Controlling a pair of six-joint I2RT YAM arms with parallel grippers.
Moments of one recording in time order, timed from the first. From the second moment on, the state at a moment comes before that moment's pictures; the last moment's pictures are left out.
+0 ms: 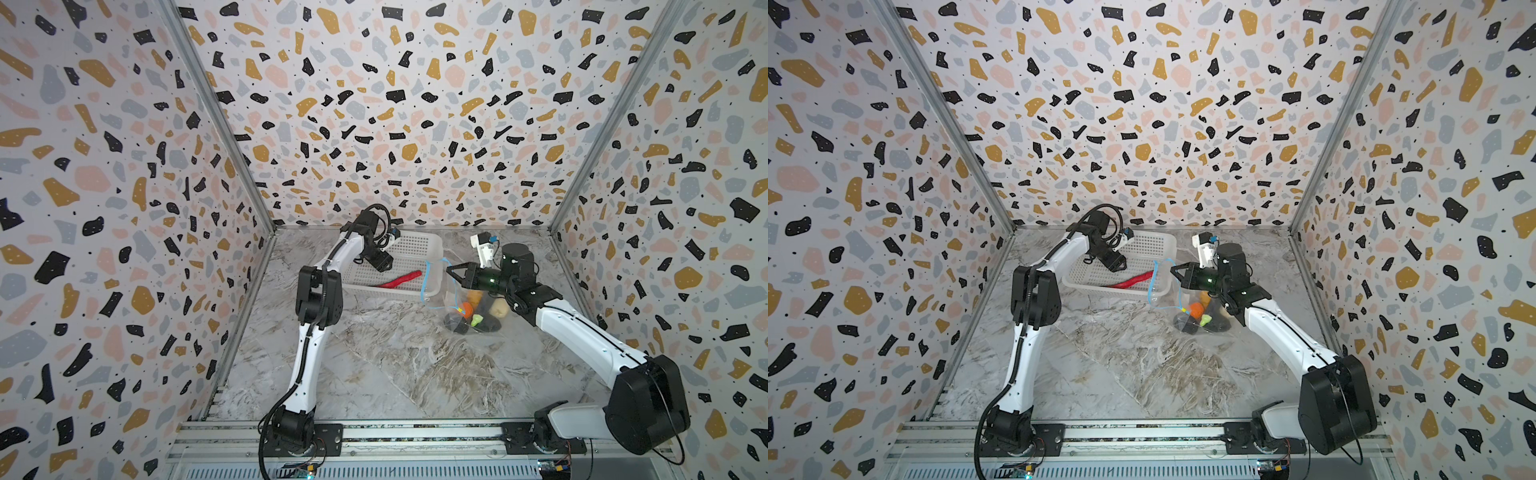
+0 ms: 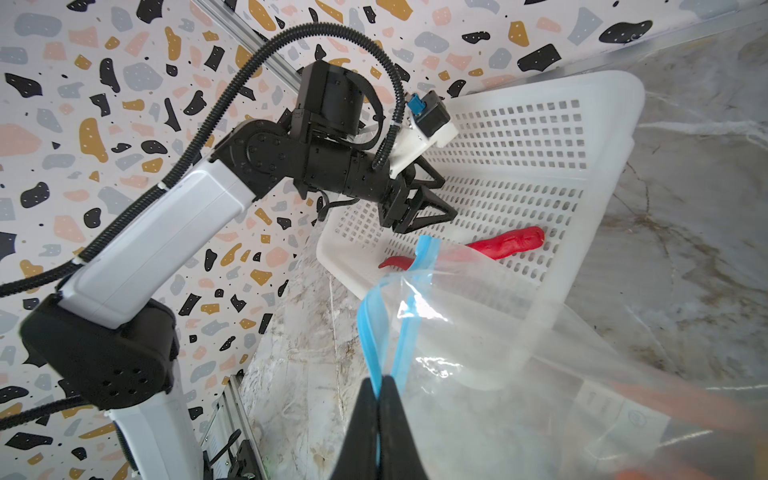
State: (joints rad) left arm -0.28 2.43 2.18 -0.91 0.29 0.57; right arm 0.39 1.34 0.96 0.00 -0.58 0.57
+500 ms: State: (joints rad) left arm -0.38 2.28 1.95 -0.92 0.22 0.57; right arm 0.39 1.34 0.96 0.02 -0.61 0.58
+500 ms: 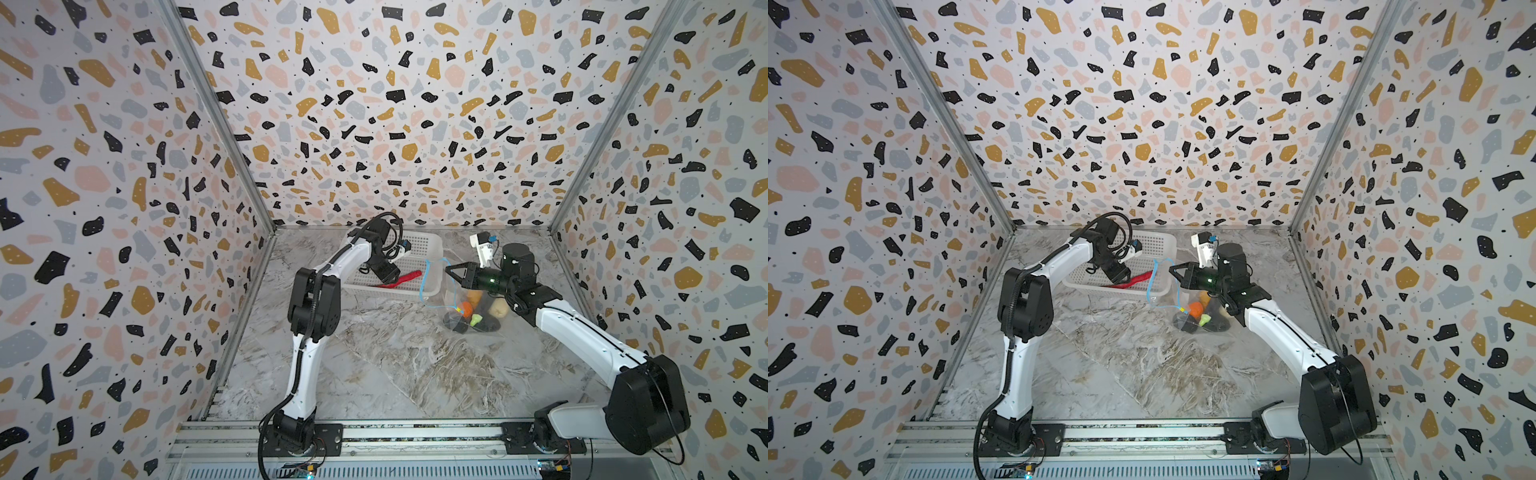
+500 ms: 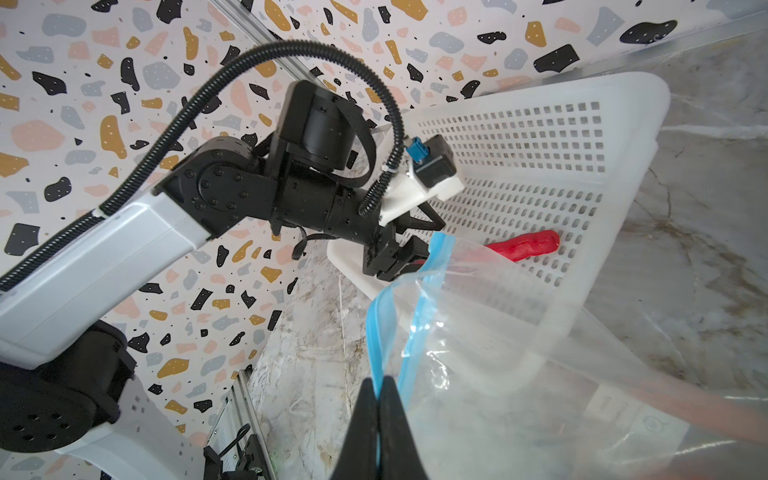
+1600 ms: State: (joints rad) left arm -0.41 2.35 1.95 -0.88 0.09 0.56; right arm 0.34 1.30 0.92 0.05 -0.64 0.59
